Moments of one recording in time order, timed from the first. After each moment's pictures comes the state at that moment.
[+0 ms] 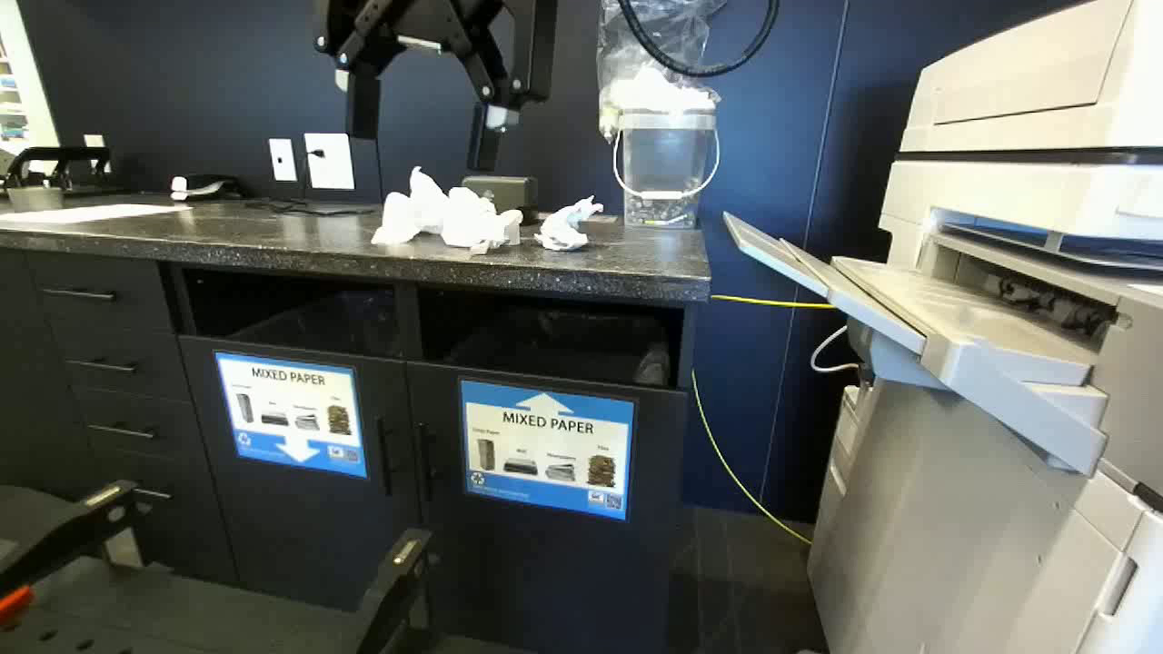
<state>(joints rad) -0.09 -0.69 -0.24 -2.78 0.01 2.06 -0.15</state>
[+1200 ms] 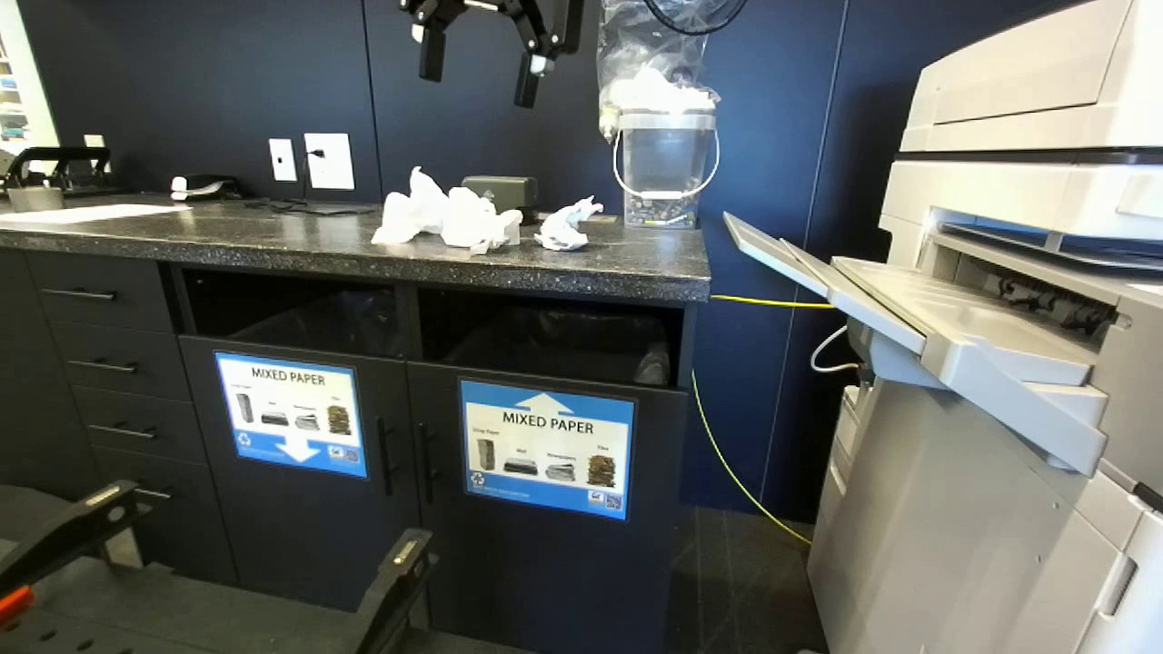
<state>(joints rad) -0.02 -0.39 -0.21 -2.45 0.16 2.07 -0.15</state>
